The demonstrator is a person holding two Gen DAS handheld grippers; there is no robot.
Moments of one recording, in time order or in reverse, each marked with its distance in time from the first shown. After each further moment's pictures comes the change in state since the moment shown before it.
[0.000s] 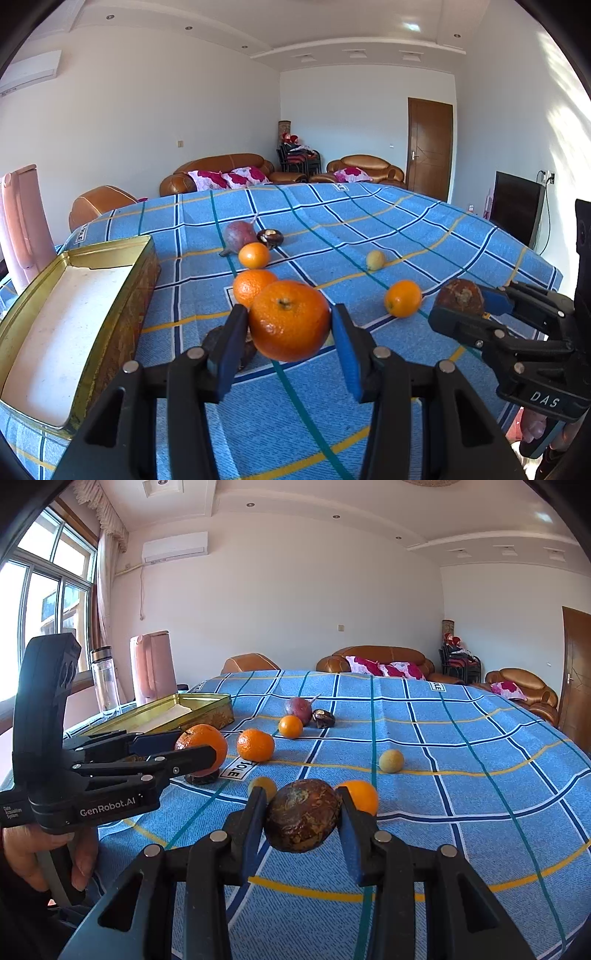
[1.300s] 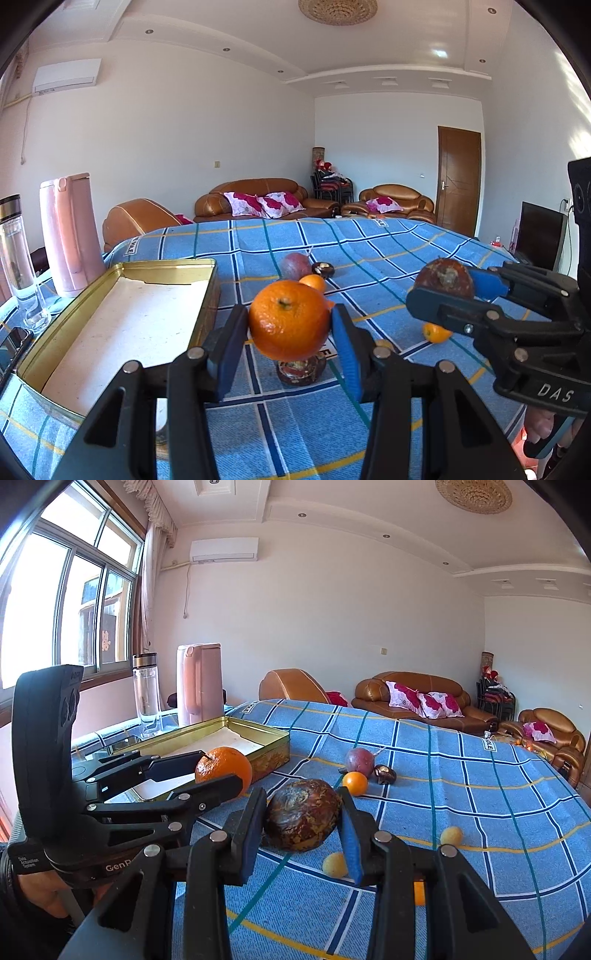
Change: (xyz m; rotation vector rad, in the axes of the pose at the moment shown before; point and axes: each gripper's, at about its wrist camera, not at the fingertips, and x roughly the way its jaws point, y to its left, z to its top) left arm -0.040 0.041 0.007 -0.065 -0.106 0.128; right arm 0.016 0.060 0.056 -0.129 -0.053 0.127
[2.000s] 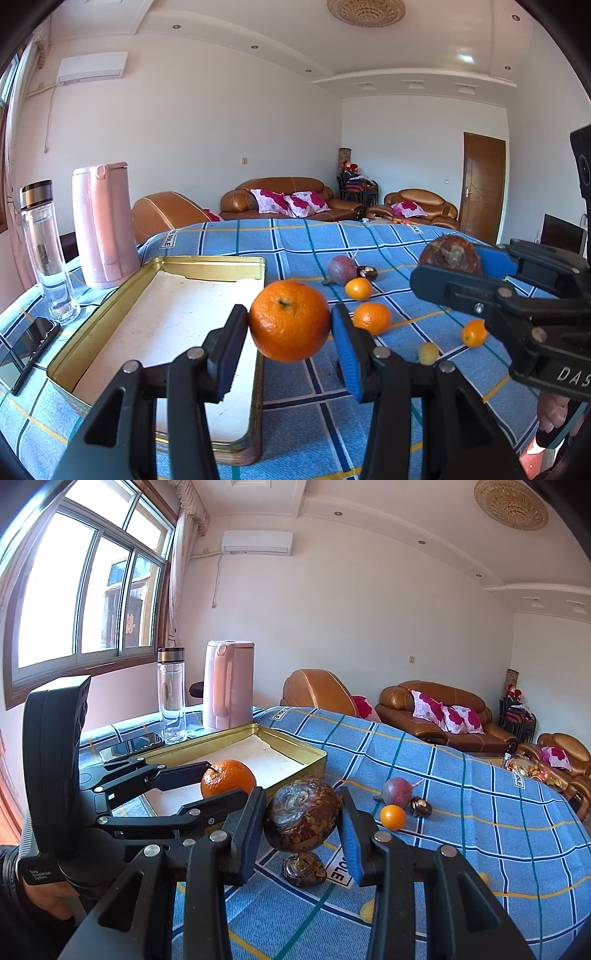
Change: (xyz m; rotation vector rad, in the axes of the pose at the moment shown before) left arm -0.008 0.044 0.002 -0.050 -0.001 0.088; right arm 0.031 0.039 0.034 -0.098 0.012 0.073
